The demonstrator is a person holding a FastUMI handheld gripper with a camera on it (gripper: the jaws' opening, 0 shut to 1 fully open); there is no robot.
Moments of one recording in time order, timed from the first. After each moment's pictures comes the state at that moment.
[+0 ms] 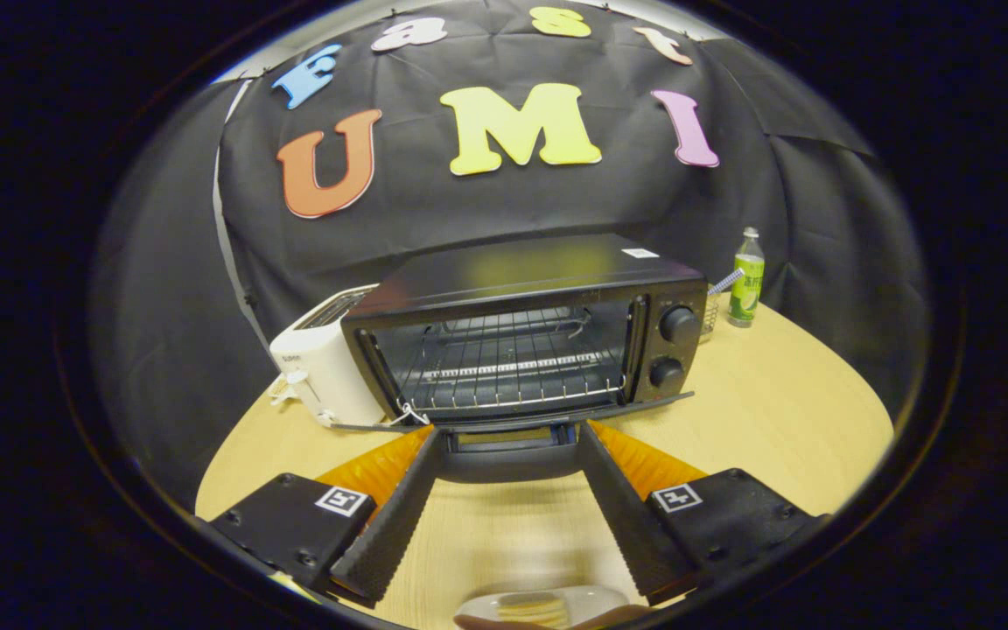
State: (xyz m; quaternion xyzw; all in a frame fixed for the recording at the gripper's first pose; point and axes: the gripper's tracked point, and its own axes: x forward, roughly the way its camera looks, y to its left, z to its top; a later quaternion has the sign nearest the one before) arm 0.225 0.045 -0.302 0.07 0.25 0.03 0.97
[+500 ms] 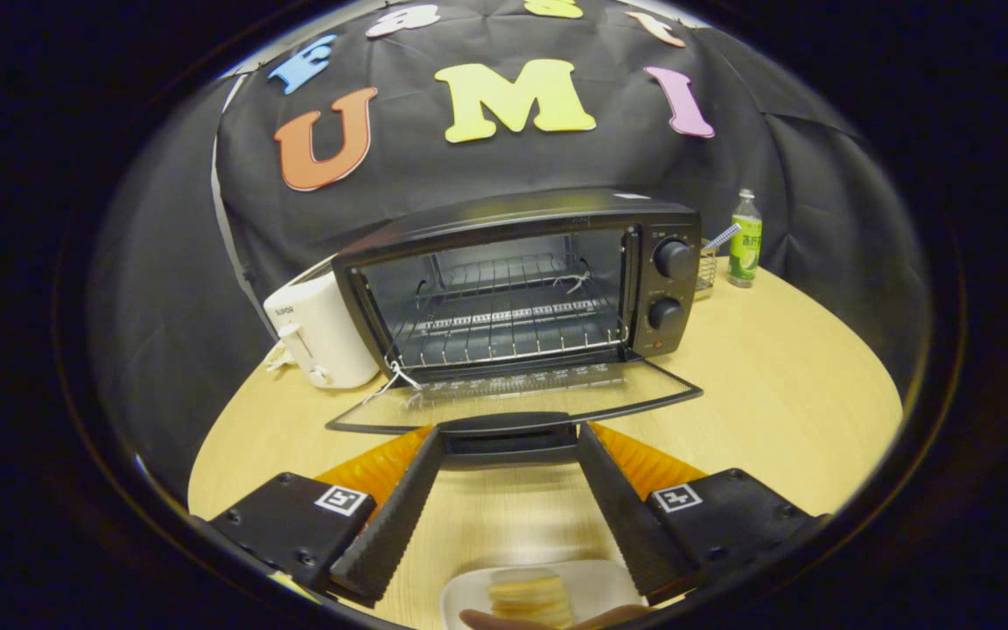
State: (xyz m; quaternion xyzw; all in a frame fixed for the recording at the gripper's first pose) arm 0.205 0.042 -0.346 0.09 0.28 0.04 0.96
